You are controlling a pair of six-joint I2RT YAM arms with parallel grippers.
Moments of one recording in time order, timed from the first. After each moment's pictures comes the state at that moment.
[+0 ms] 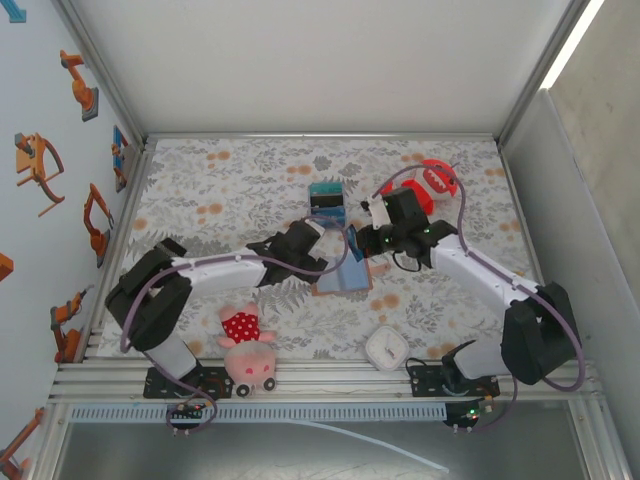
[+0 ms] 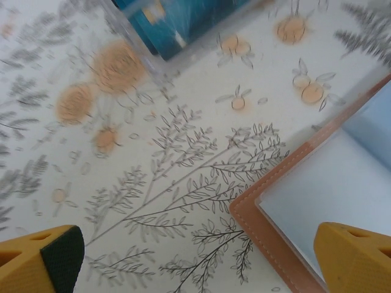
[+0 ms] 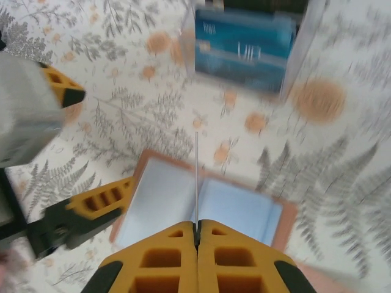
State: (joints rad) left arm -0.90 1.62 0.91 -0.23 -0.34 -0.12; right arm 0.52 1.38 0.96 -0.43 -0.29 0.16
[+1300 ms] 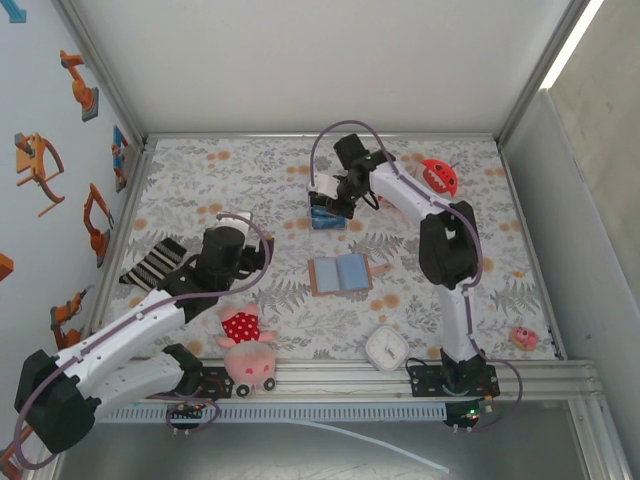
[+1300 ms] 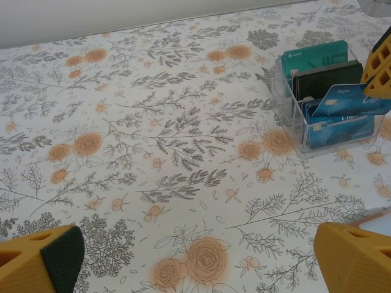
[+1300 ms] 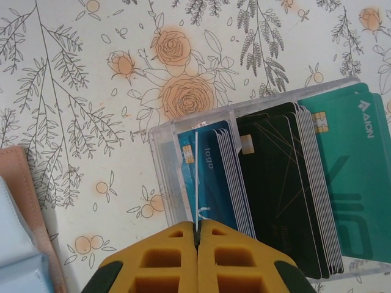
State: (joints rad) left arm -0.73 0.96 0.64 -0.27 -0.46 -0.21; right arm 0.52 2.16 1.88 -0.90 -0.34 -0.89
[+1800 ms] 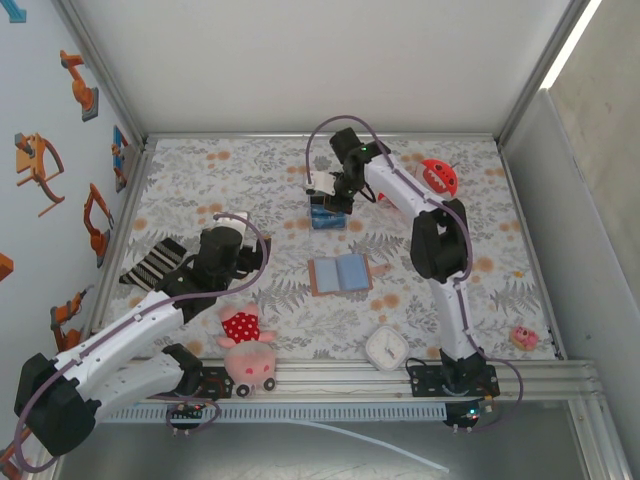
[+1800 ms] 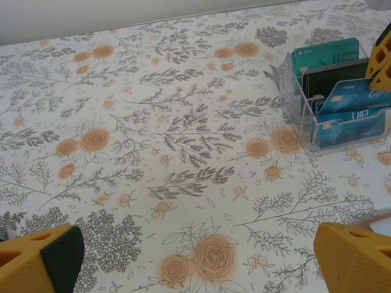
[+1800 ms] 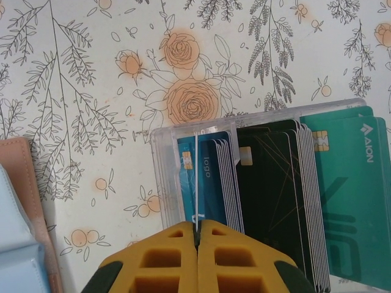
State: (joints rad) left arm -0.71 0.95 0.64 -0.28 -0.46 -0.21; right arm 0.52 2.26 2.07 -1.05 -0.35 -0.98
